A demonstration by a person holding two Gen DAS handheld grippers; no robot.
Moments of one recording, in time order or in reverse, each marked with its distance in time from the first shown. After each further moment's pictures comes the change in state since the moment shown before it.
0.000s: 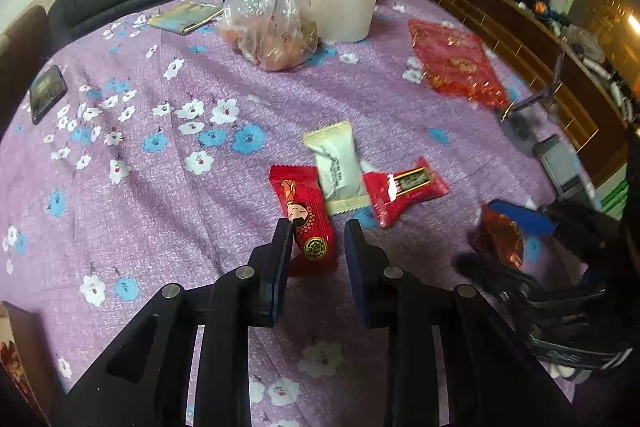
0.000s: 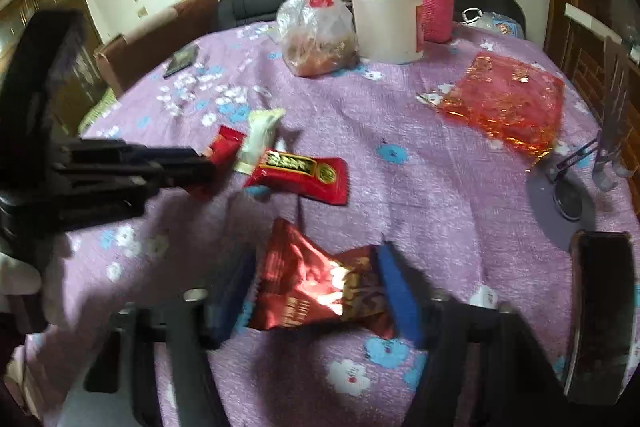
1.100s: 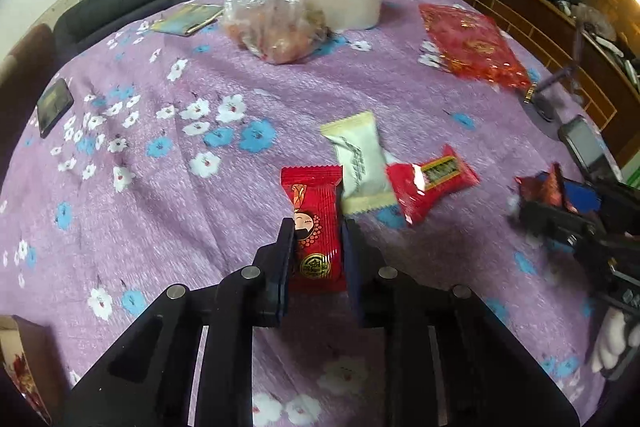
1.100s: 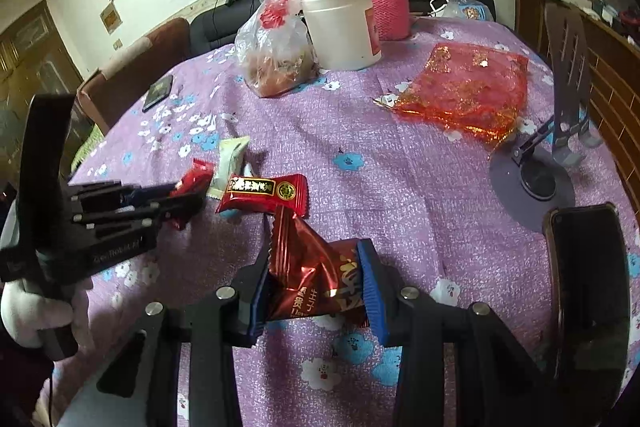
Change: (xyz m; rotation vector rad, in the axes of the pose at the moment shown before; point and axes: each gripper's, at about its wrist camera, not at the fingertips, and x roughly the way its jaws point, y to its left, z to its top) left arm 0.022 -0.005 -0.002 0.059 0.012 0.093; right arm -0.013 -0.029 0.002 0.159 -0.038 0.024
